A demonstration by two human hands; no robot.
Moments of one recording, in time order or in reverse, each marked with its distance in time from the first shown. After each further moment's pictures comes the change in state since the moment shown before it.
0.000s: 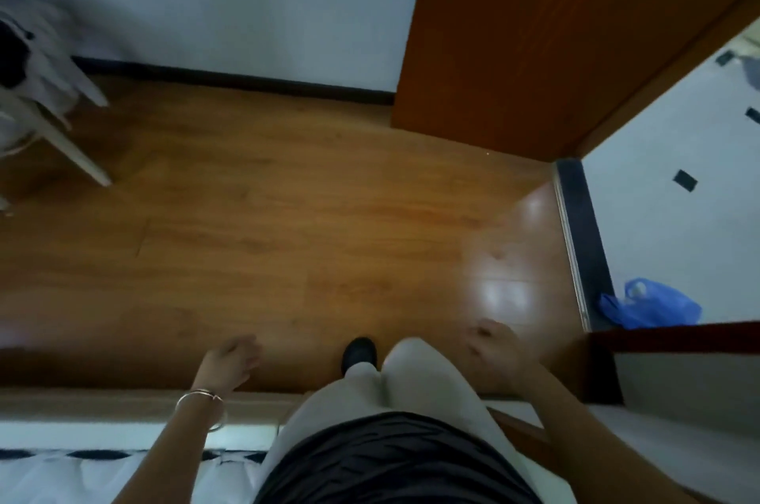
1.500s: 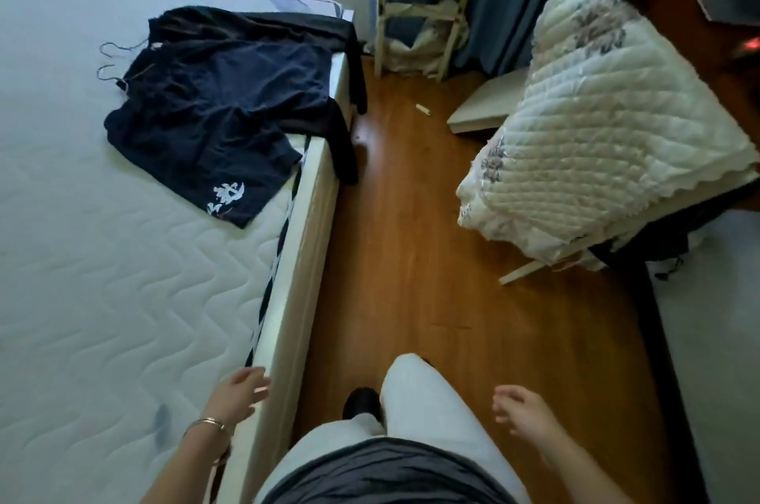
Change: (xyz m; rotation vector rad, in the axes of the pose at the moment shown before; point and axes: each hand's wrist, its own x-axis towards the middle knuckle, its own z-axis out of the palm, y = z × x) left_hand 0.065 0.004 -0.346 -1.293 0.847 -0.400; right_hand 0.105 -0.656 0.451 -1.031 -0.548 -0.475
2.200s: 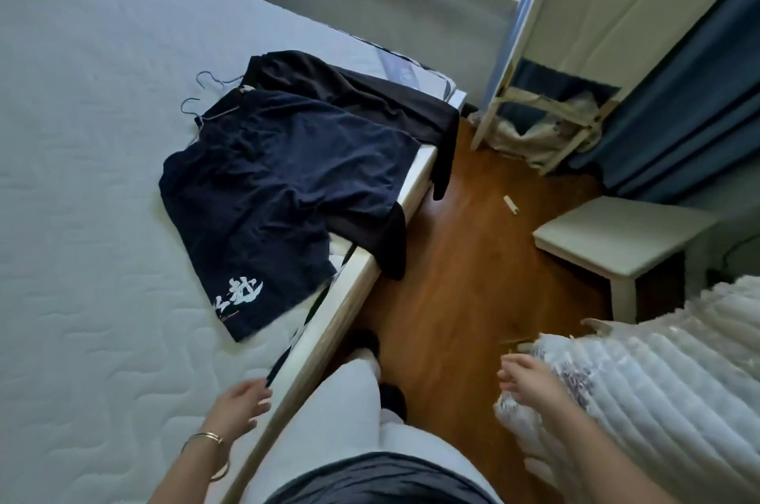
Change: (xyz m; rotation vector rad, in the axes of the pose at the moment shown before) left_hand 0.129 0.257 0.047 -0.373 0.161 -0.142; right_hand 0.191 -0.448 -0.041 -0.270 -0.123 -0.271
